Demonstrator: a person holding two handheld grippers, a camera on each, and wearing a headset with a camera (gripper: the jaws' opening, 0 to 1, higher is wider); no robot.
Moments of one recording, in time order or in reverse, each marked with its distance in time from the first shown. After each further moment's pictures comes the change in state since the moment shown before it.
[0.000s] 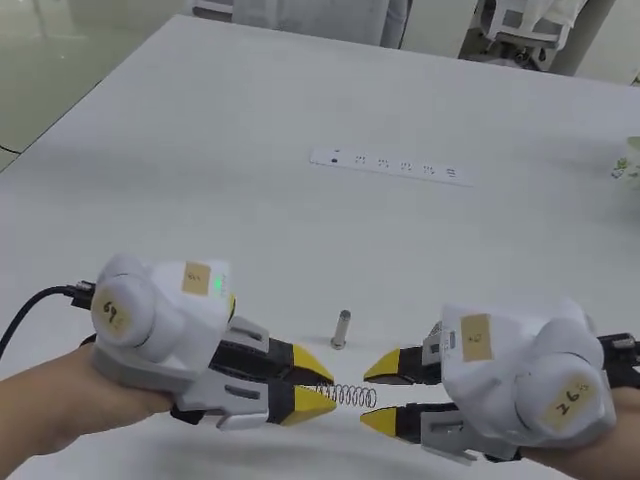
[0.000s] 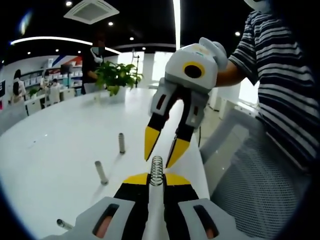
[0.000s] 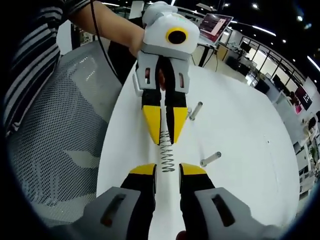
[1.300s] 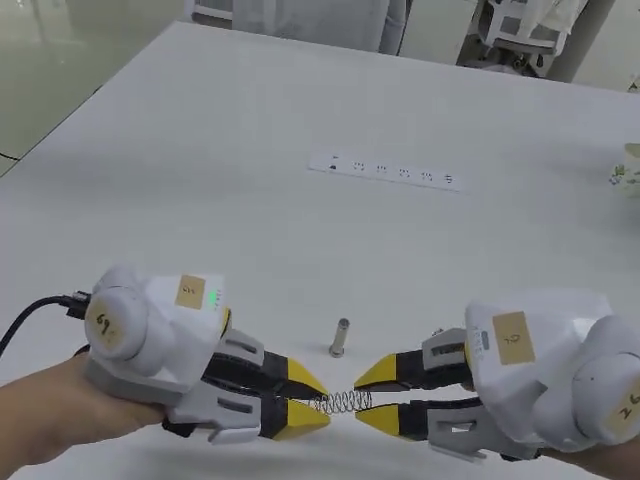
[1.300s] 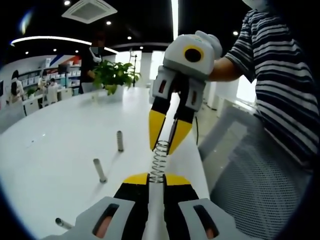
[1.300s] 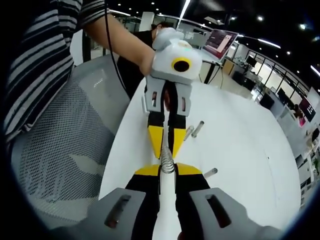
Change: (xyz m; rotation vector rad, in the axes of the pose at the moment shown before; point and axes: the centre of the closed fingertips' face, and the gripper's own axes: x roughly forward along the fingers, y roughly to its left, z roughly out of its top) left arm -0.005 -0.005 -0.006 0.010 -0.002 -0.013; right arm -0.016 -0.001 0.028 -0.055 -0.128 0.046
